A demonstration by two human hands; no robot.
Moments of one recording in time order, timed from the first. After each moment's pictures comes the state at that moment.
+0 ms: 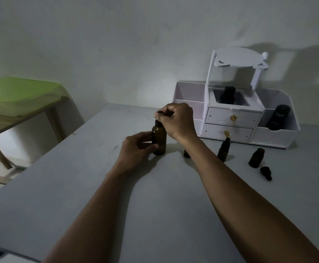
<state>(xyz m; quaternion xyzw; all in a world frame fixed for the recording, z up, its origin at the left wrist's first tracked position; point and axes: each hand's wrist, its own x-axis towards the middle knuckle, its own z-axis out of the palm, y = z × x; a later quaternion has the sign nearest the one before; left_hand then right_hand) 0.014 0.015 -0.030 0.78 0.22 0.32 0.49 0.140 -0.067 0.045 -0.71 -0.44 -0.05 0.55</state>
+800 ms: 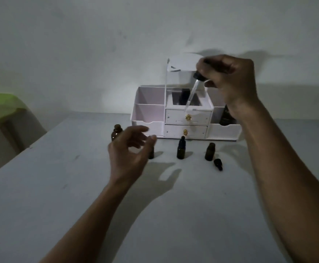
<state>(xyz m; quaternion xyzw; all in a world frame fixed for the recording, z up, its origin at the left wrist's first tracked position) 0.046 -0.103 0.015 0.73 0.14 0.53 0.41 0.216 -0.243 0.156 -0.62 -0.40 -0.10 0.67</state>
